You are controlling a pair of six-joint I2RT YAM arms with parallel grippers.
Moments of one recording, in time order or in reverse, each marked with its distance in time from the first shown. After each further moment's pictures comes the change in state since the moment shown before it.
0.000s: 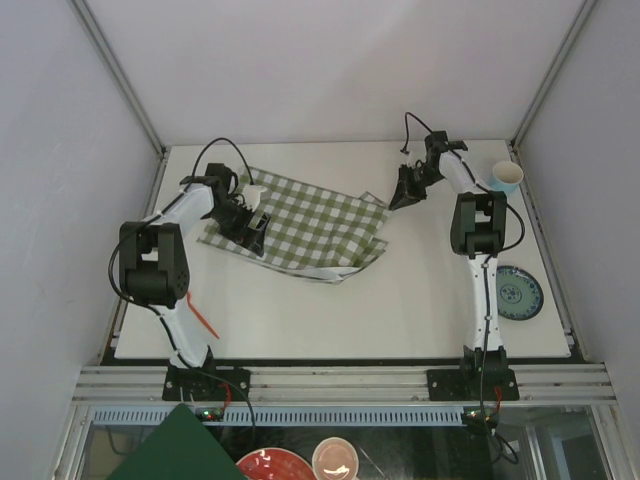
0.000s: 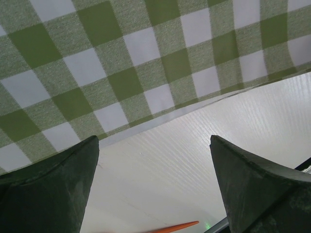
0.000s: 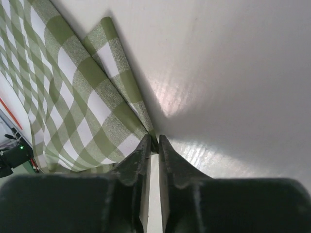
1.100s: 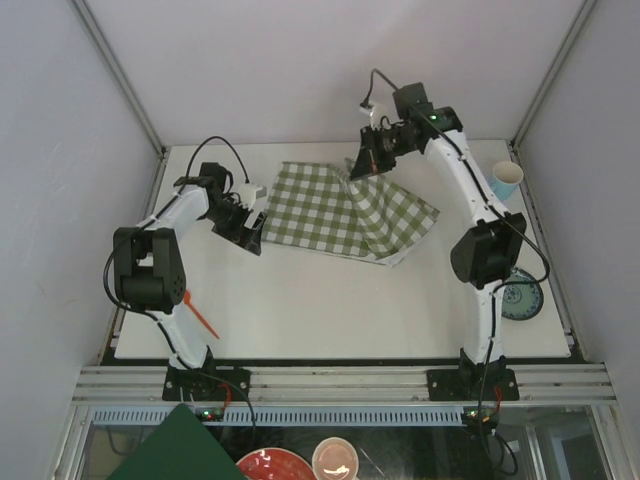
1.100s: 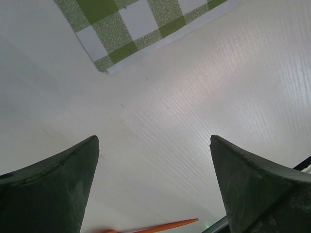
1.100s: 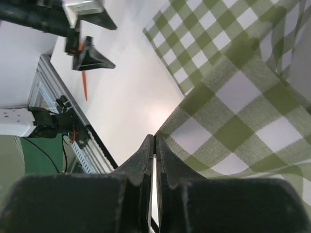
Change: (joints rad) left arm 0.019 -0.047 -0.017 0.005 0.004 0.001; right arm 0.232 -0.522 -0.042 -0.051 -0.037 0.093
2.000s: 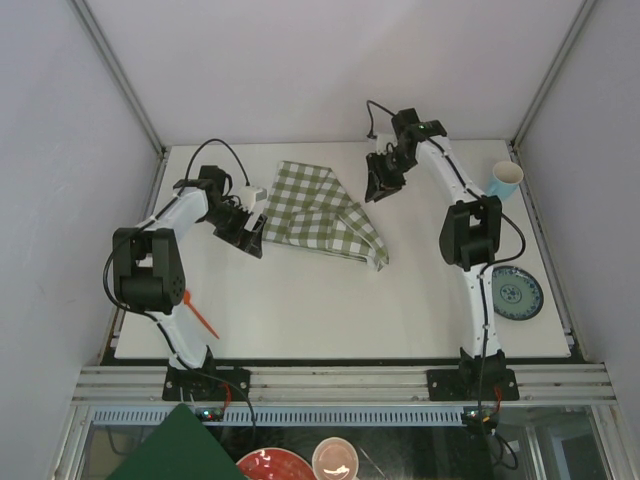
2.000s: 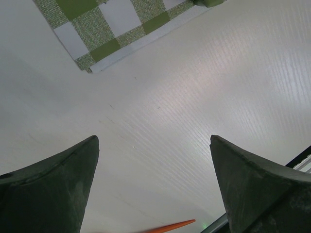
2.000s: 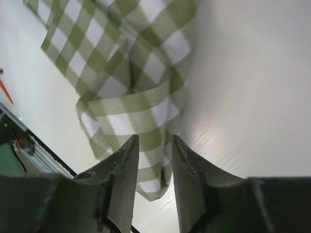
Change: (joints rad) left arm 0.007 -0.007 -0.032 0.003 0.048 0.016; right arm -0.050 0.286 0.034 -0.062 0.180 -0.090
